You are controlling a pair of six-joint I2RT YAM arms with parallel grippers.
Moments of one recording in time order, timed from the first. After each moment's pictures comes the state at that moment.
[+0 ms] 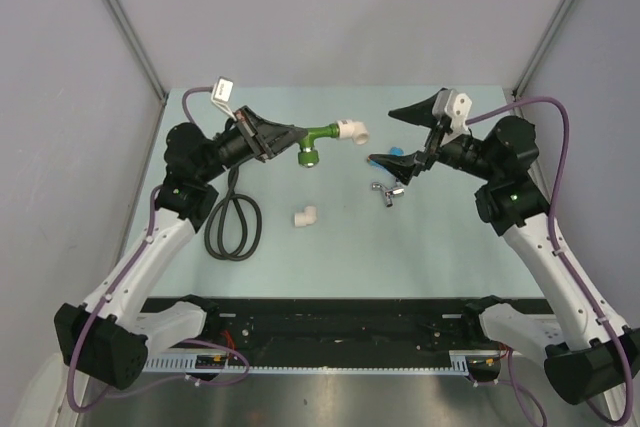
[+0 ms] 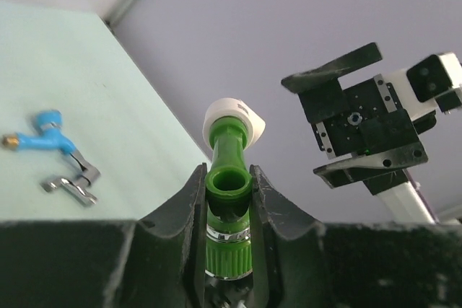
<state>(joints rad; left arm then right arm) -0.34 1.05 0.98 0.27 0.60 -0.92 0.34 1.02 1.11 0.11 -0.84 -0.03</state>
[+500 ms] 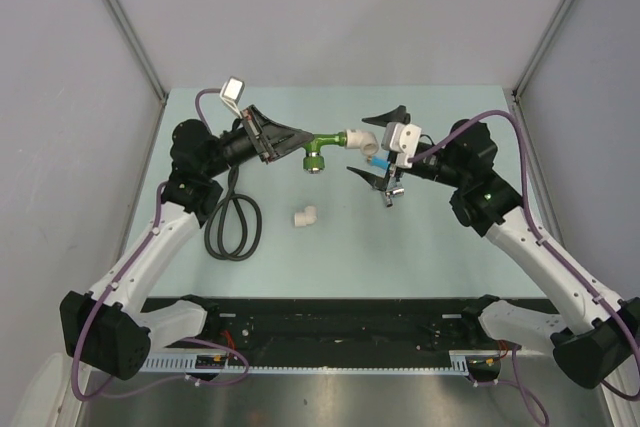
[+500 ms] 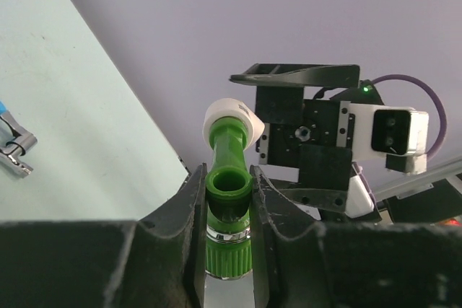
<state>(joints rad) -0.34 1.13 0.98 0.31 0.74 -1.13 0.56 1.08 1.11 0.01 -0.66 -0.52</state>
